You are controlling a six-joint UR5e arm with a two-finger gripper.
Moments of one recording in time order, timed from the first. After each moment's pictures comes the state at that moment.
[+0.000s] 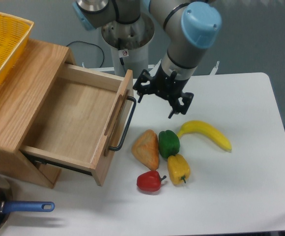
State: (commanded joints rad) arm 2.64 -1.74 -1.48 -1.57 1.29 1.10
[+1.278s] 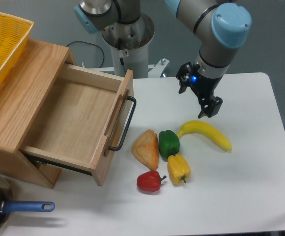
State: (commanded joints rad) arm 2.70 -1.81 -1.48 -1.47 1.45 1.80
